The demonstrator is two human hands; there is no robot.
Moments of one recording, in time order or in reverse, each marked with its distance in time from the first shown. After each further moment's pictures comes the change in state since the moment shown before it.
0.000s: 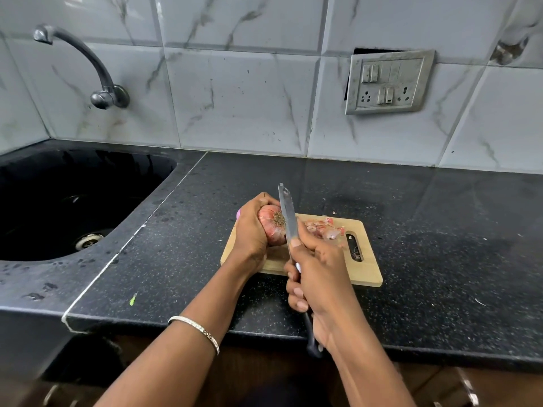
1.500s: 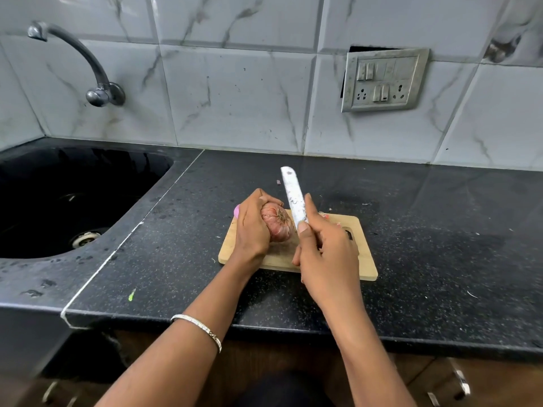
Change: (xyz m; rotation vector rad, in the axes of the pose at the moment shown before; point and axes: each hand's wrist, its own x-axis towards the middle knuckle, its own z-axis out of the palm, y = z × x) left_hand 0.014 -0.021 -0.010 0.380 -0.024 0.270; right_hand 0.010 -0.001 -0.011 -0.767 0.267 -0.456
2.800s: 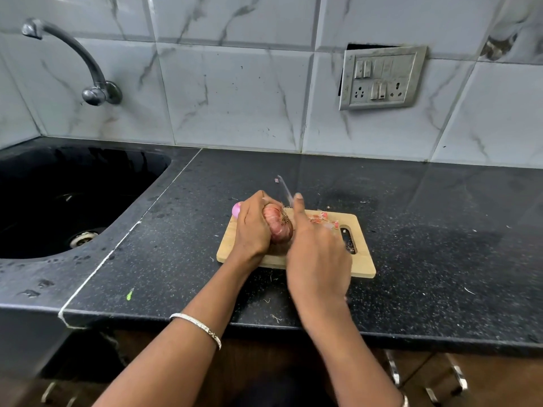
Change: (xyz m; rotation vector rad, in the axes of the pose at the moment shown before) left_hand 0.001 -0.002 0.002 0.060 -0.026 0.036; right_hand 0.001 -0.021 0.008 -0.678 0.021 -0.031
